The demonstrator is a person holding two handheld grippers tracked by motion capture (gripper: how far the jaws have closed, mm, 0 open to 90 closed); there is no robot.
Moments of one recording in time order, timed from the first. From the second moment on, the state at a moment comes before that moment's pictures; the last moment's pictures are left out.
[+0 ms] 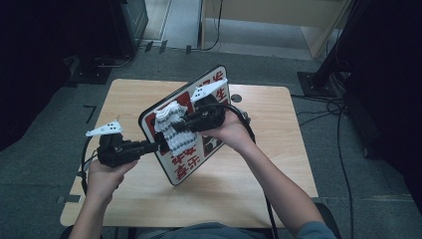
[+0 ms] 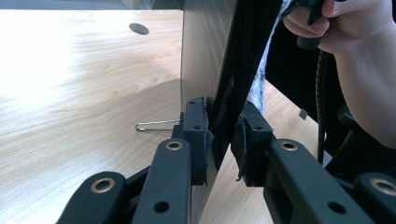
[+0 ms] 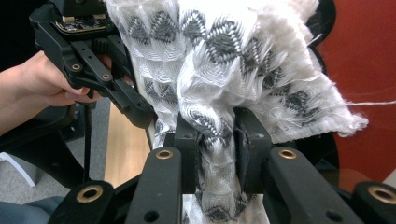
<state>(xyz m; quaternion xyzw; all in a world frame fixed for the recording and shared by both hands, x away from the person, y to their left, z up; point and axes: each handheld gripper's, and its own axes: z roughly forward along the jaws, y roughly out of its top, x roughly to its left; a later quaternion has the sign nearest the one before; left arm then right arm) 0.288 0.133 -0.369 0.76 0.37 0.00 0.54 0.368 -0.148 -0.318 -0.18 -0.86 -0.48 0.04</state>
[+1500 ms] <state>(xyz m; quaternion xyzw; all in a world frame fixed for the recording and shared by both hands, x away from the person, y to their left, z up) 0.291 0.134 -0.368 0.76 0.36 -0.01 0.53 0.357 -0.155 -0.363 -0.19 -0.87 -0.45 0.05</state>
